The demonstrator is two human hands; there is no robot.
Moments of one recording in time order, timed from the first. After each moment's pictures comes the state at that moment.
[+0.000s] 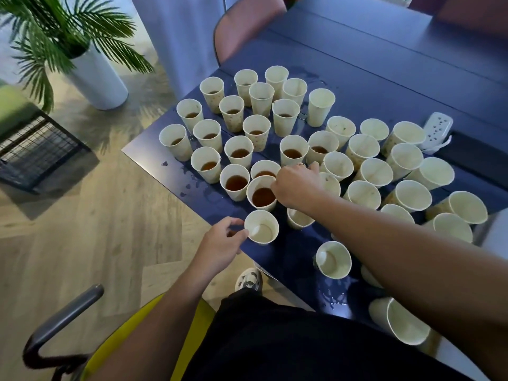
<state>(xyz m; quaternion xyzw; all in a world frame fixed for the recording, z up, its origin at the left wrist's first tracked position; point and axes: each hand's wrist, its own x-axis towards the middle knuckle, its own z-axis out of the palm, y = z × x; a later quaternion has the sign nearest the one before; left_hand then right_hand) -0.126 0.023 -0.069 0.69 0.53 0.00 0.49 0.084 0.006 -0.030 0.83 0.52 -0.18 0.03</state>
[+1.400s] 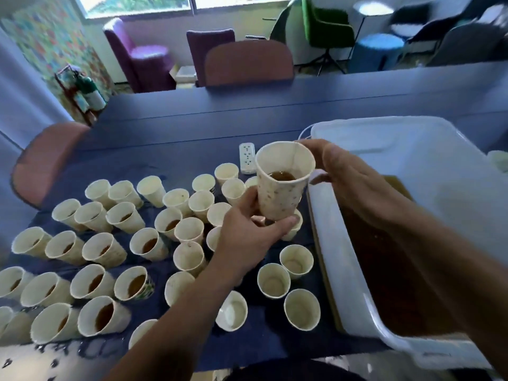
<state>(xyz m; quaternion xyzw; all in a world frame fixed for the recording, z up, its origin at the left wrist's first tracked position) 0.102 -0.117 0.060 0.78 0.07 0.08 0.62 0.181 -0.295 0.132 0.76 0.31 -0.13 -0.56</state>
